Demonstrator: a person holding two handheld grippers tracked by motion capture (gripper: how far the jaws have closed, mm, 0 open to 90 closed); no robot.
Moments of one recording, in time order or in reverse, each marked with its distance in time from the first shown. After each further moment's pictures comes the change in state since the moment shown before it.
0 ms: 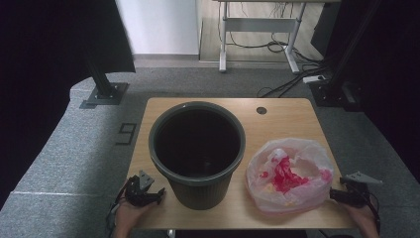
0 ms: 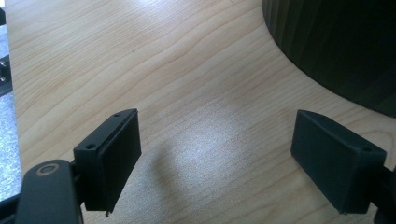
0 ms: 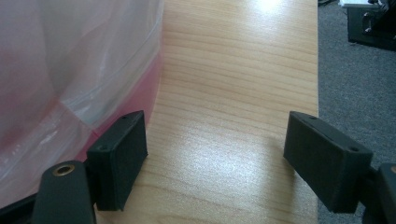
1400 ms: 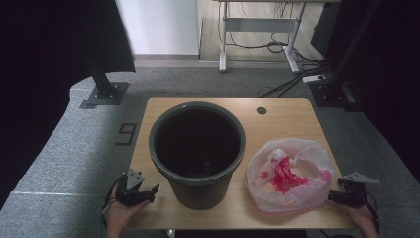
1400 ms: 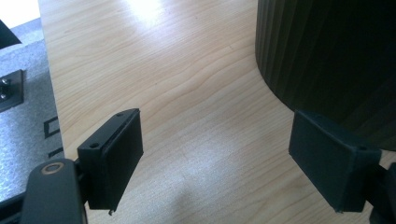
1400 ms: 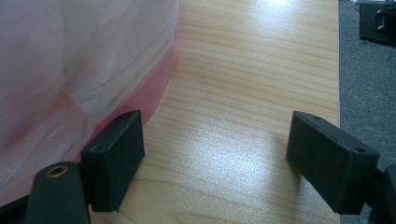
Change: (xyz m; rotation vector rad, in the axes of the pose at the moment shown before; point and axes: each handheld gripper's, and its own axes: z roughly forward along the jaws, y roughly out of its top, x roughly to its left) left arm 0.014 0.007 -0.036 -0.109 -0.028 -0.031; right arm 0.005 0.000 0.001 0.018 0.027 -0.013
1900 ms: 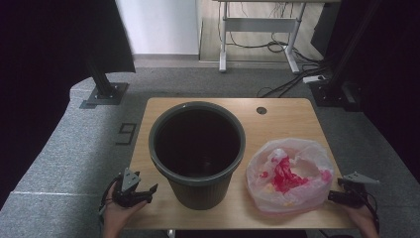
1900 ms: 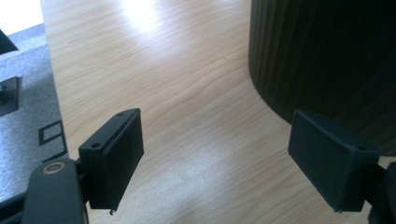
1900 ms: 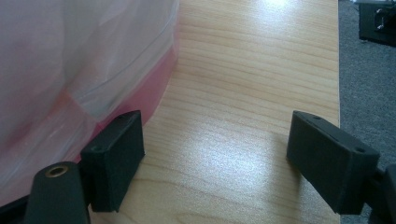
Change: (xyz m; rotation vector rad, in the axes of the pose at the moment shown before) left arm 0.001 0.002 -0.010 -0.034 -0.017 -0.007; right arm 0.000 0.000 0.000 0.000 -0.001 0.001
